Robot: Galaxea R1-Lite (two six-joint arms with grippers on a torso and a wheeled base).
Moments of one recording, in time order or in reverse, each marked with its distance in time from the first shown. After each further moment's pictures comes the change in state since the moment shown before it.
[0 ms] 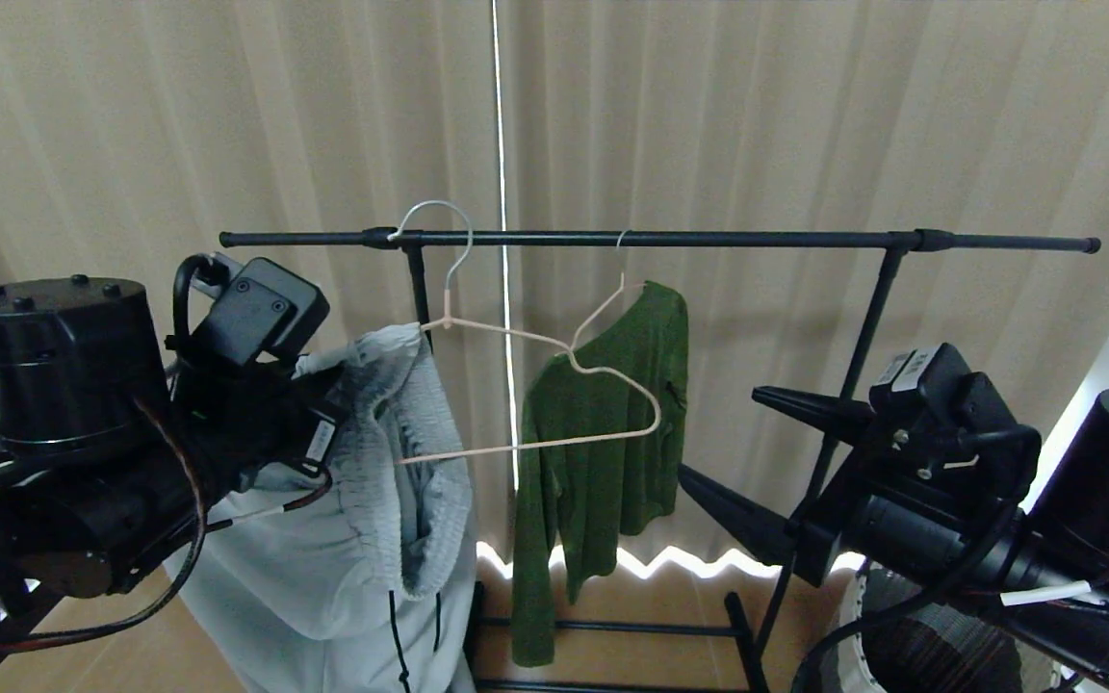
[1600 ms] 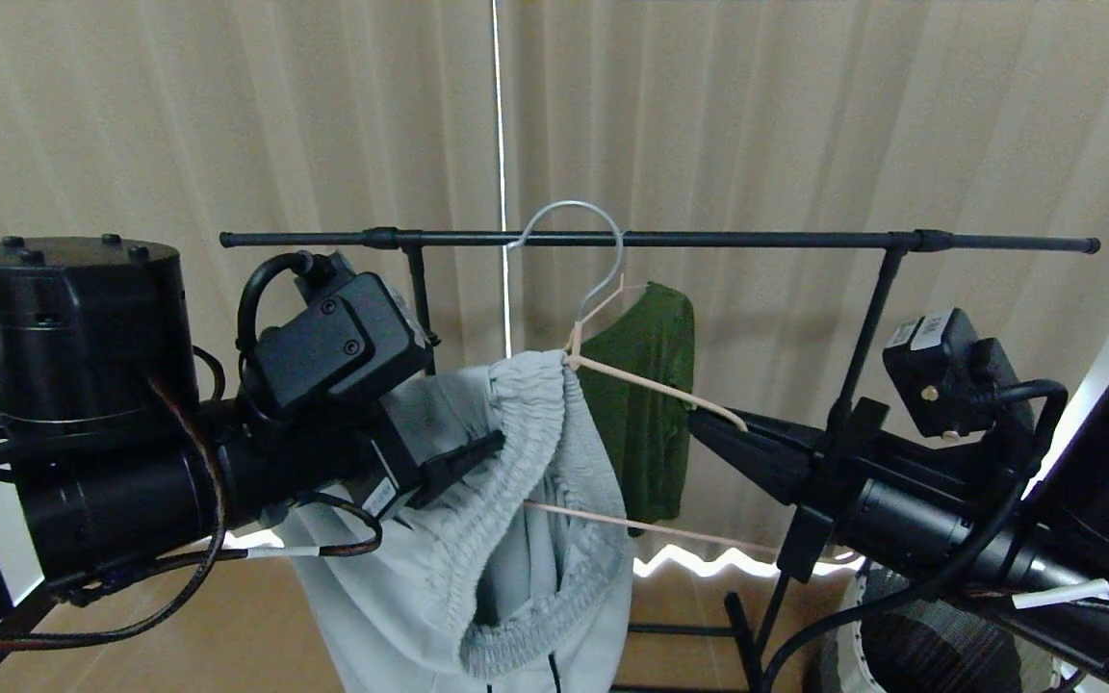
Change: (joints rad) left arm -0.139 -0.027 -0.113 0.186 -0.425 0.206; right arm 0.071 -0.011 -0.058 0.001 0.037 0.154
